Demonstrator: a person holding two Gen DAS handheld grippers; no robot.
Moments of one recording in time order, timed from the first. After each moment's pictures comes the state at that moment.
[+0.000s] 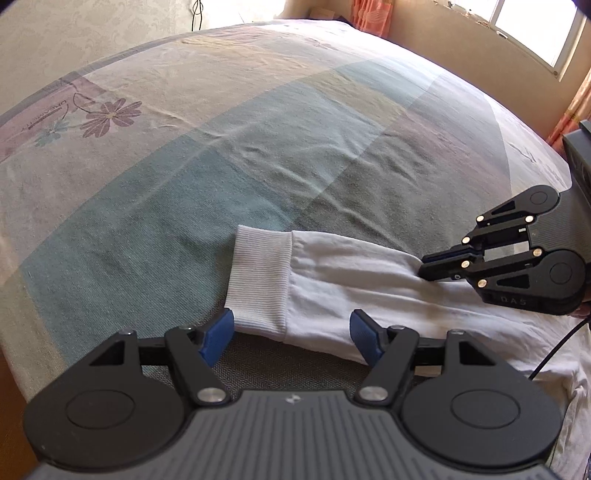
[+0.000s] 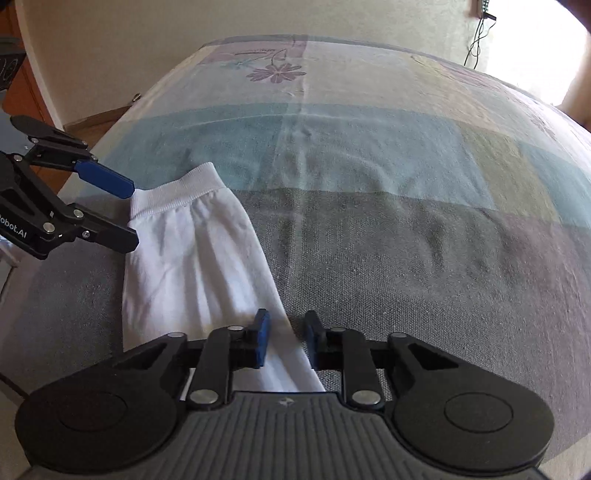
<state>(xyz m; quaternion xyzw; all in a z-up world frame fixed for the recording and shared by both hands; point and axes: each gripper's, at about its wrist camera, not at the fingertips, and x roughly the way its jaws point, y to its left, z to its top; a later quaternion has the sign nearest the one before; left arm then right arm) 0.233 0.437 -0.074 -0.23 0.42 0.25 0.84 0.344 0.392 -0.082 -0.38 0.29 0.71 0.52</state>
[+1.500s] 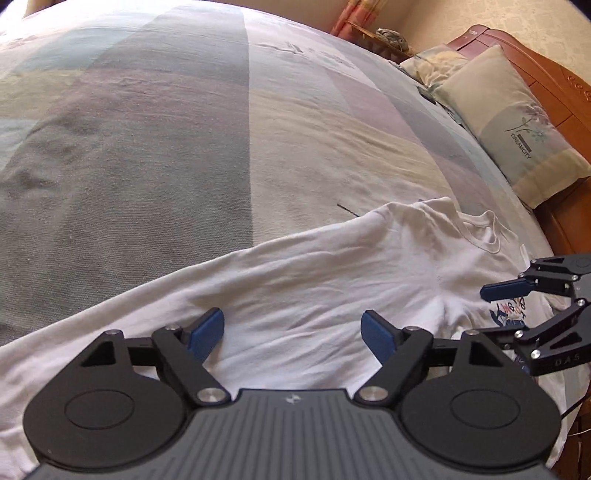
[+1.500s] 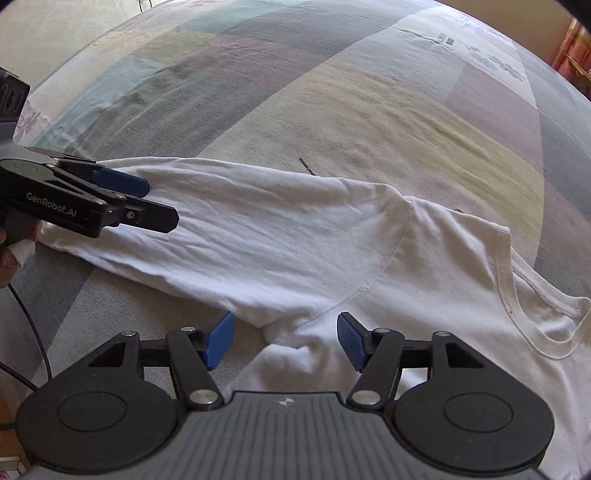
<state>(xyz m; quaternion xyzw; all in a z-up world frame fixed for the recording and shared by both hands) 0.385 0.321 -0.097 -0.09 0.48 -0.10 0.87 0.375 0.122 -0.052 -0.20 0.51 0.34 0.76</state>
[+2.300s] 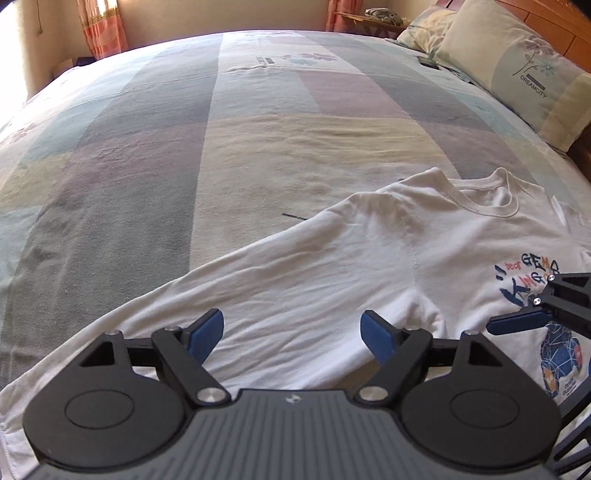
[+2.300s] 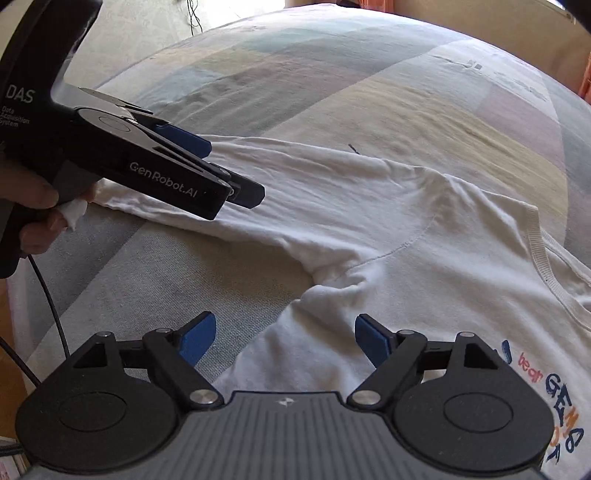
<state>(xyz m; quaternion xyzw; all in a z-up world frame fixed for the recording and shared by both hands) 0.392 0.207 -0.057 0.00 0.46 -0.08 0.88 0.325 0.078 -0.066 -0.16 0.46 0.42 0.77</state>
